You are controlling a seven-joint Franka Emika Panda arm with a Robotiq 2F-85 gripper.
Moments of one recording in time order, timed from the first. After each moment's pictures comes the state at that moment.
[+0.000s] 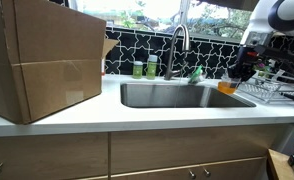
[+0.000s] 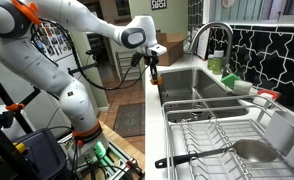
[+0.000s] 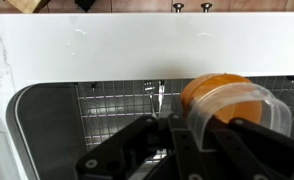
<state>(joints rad) -0.29 -0.49 -0.11 -2.55 -0.02 2.16 0.42</state>
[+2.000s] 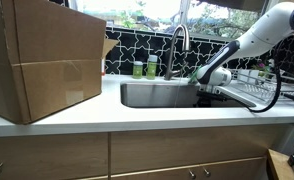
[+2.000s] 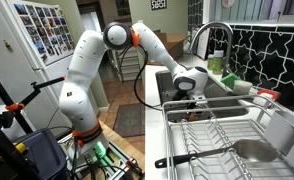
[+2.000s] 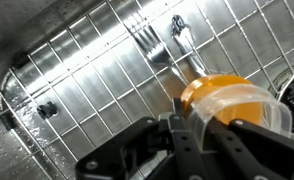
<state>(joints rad) -0.33 0.60 -0.26 -1.93 0.40 2.33 0.50</state>
